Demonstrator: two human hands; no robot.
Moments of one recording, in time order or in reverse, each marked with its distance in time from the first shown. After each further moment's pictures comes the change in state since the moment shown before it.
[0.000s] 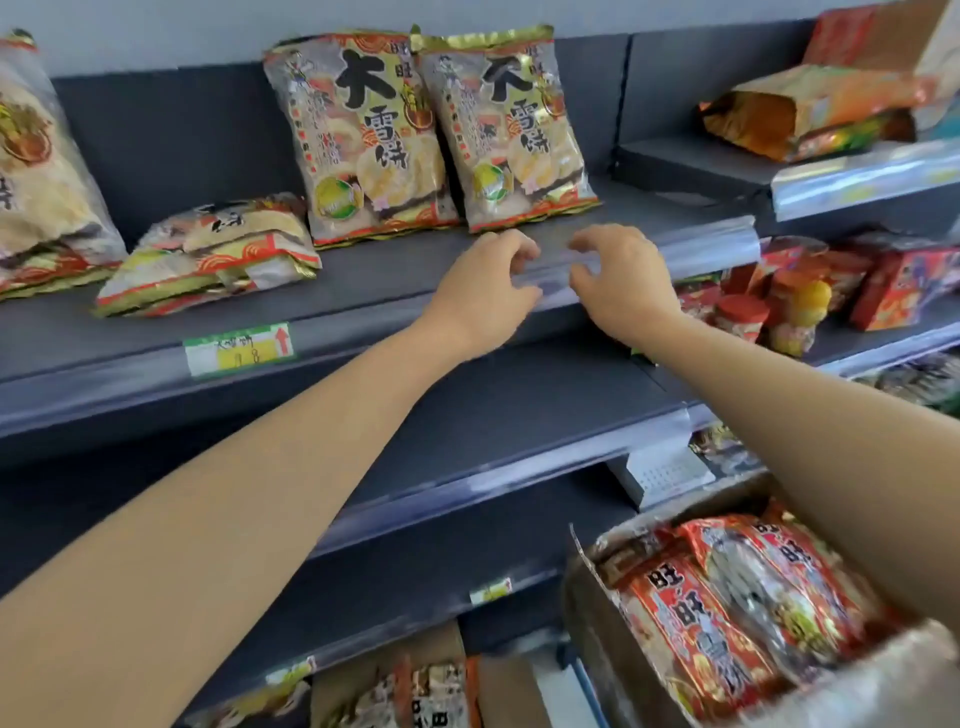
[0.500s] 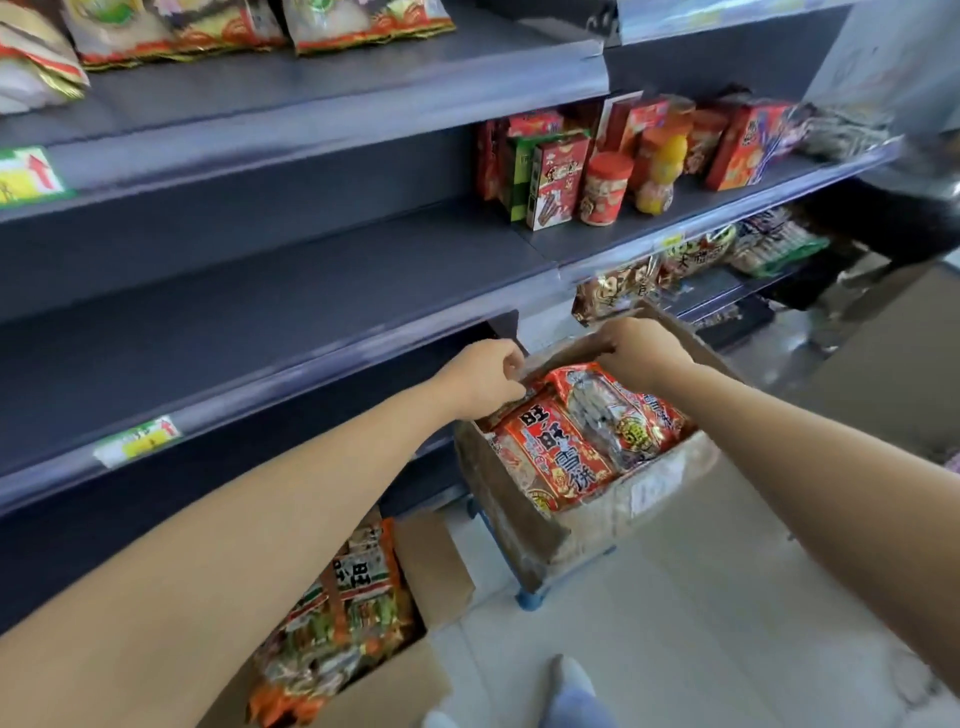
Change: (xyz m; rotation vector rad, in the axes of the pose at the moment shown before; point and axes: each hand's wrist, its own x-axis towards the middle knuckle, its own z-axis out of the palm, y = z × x) left_hand -0.127 0.037 0.186 -0.085 -0.644 -0.195; right_hand -0.207 0.169 -0.018 -0.335 -0.622 0.393
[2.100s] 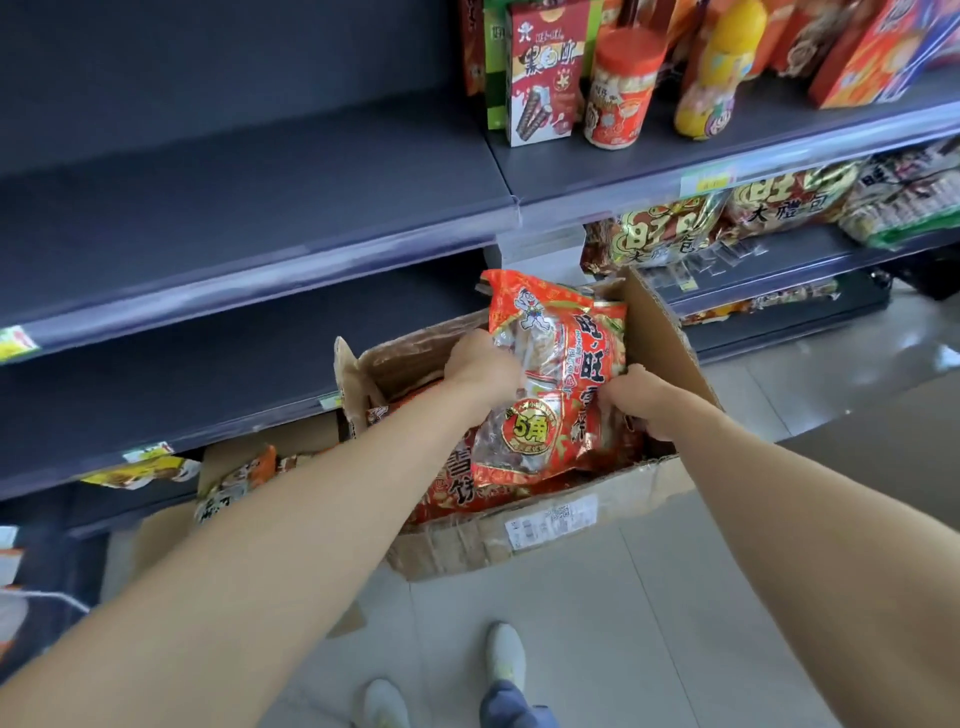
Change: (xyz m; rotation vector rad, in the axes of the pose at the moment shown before) left_hand 0.176 0.075 0.148 -0.482 0.305 -0.700; right_hand 0.121 0.193 0.100 0.679 -0.577 0.360
